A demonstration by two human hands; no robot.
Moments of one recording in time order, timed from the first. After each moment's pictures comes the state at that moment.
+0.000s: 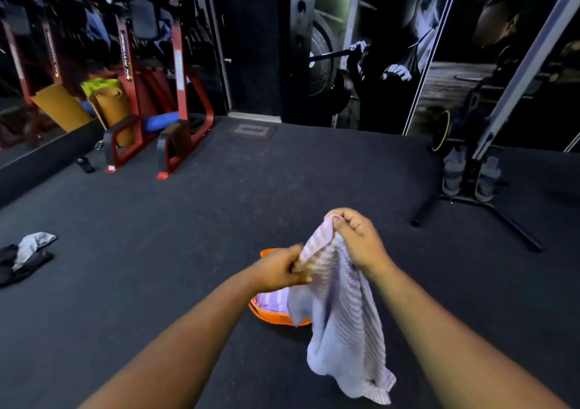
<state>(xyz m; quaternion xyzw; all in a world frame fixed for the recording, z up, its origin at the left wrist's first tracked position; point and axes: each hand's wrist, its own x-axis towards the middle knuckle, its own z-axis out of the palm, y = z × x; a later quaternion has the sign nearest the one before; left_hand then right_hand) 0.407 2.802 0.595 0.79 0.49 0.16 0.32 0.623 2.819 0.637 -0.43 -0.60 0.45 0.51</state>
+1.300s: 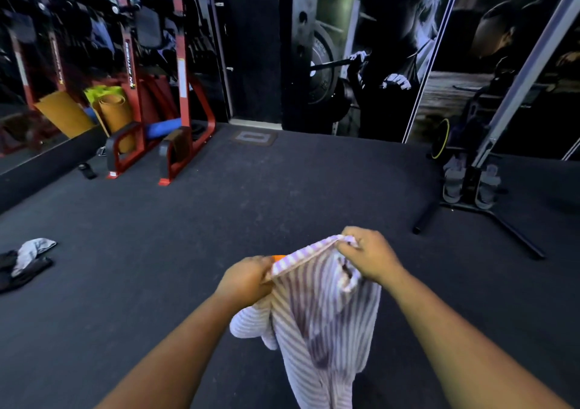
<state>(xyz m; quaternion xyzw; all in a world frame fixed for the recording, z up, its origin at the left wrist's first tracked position) 0.350 2.779 0.588 0.78 0.61 0.06 0.12 0.637 2.809 0.651 -0.58 -0.72 0.27 0.27</state>
